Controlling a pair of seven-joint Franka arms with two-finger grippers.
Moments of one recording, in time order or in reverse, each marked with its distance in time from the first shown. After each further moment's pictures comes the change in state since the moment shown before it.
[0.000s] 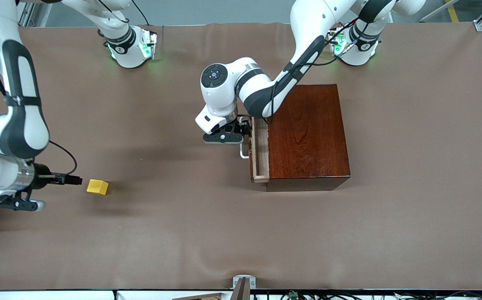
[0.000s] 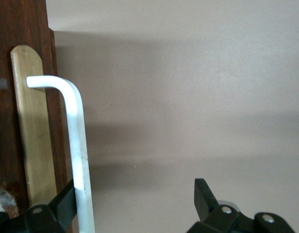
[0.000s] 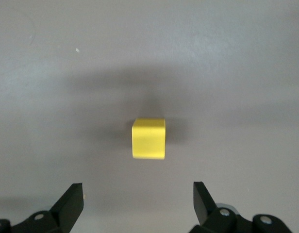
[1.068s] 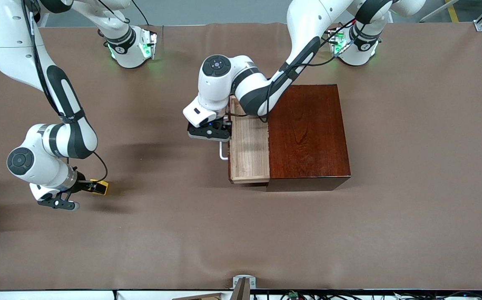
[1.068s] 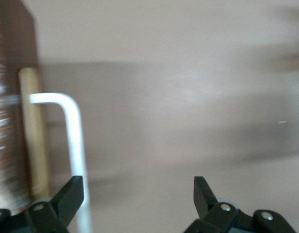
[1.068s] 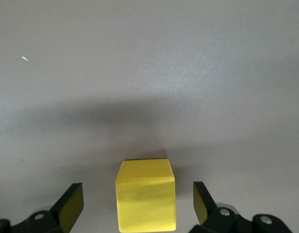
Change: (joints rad) left arm -0.019 0.020 -0.019 0.026 -0.041 0.256 0.008; right arm 0.038 0.043 0.001 -0.283 -0.093 0.467 0.146
